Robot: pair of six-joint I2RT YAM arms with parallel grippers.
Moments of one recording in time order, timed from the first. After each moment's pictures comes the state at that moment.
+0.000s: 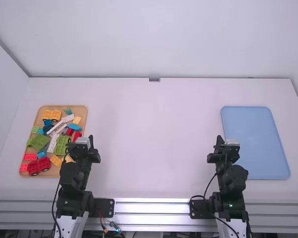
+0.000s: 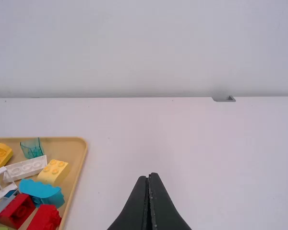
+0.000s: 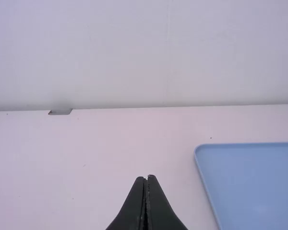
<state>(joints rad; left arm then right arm) 0.00 0.01 0.01 -0.10 0.00 -0.01 0.00 0.01 0.01 -0.10 -0.02 0.00</state>
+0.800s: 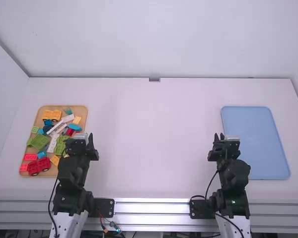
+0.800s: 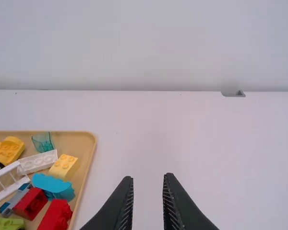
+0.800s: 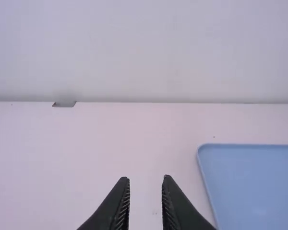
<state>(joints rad) 0.00 0.17 0.12 -0.11 -0.05 -0.01 0.00 0.18 0.12 -0.09 -0.05 -0.03</state>
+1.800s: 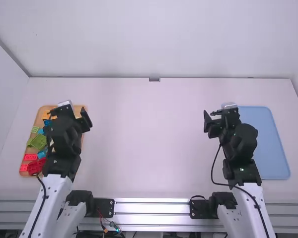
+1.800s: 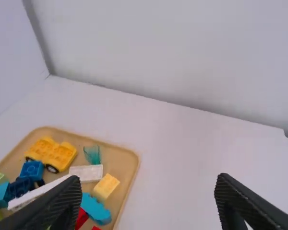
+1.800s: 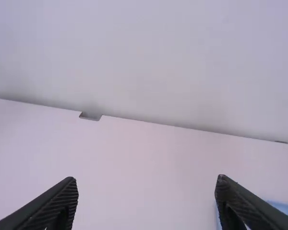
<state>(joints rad) 0.03 0.80 0.61 -0.14 -0.30 -0.17 0.03 0.75 0.55 -0.03 -0.17 -0.12</state>
